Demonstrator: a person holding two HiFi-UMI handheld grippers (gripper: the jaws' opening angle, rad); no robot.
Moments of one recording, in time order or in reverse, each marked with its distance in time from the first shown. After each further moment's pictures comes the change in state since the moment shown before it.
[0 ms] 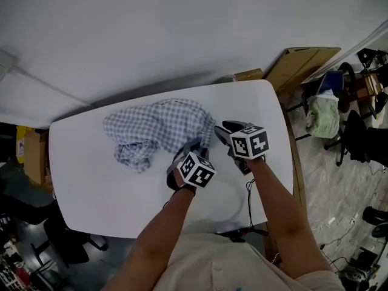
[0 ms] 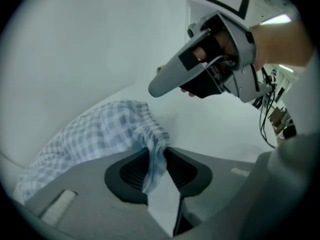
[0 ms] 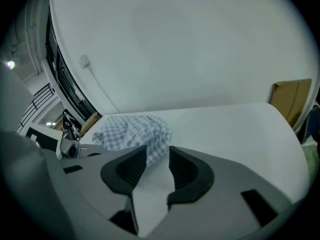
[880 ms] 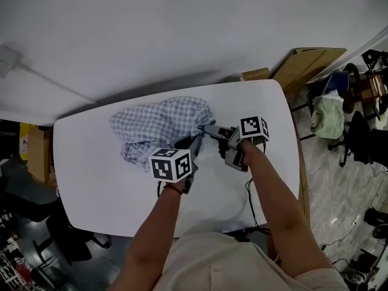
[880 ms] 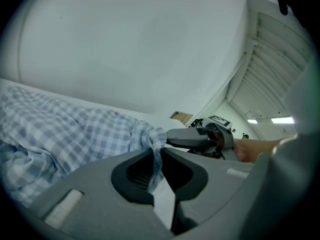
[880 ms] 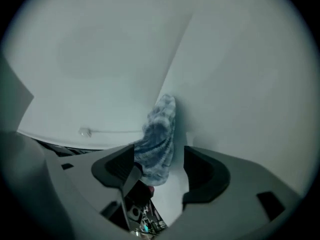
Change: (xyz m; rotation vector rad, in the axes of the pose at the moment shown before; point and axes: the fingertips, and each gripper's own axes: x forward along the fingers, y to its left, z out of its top) left arm -0.064 0.064 0.027 -0.666 -0.373 -0.211; right arm 0.041 0.056 -0.004 0.888 0.079 0.480
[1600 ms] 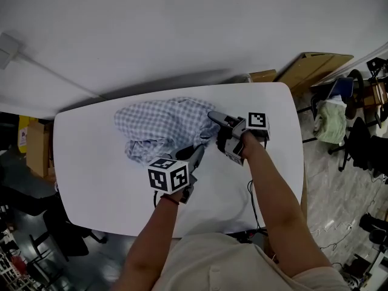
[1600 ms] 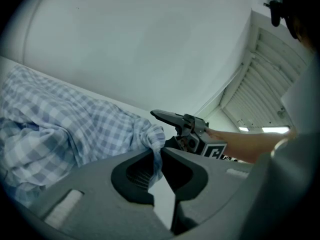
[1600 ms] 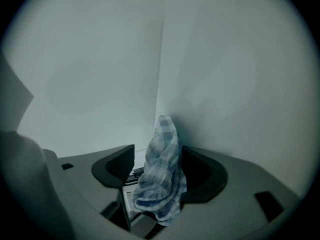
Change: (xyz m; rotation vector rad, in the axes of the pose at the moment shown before) left arm -0.028 0.008 -0.019 -0.065 -0.012 -0.097; right arm 0.030 0.003 0.035 0.207 -0.135 0.090
